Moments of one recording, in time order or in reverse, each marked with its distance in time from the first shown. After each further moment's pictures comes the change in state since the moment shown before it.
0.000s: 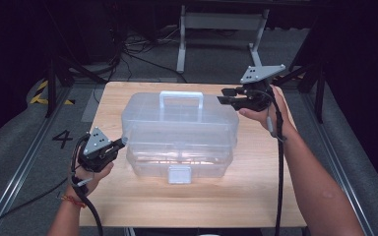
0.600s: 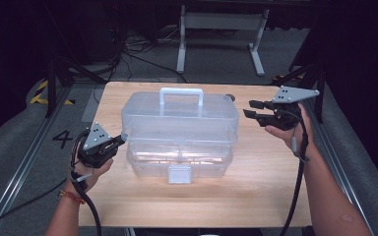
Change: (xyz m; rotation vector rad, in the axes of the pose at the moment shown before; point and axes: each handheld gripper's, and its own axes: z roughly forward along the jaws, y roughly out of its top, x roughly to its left) left arm 0.005 0.009 0.000 0.007 -0.004 0.005; right arm -0.002 -0.070 -0.046 -0.057 -0.100 0.056
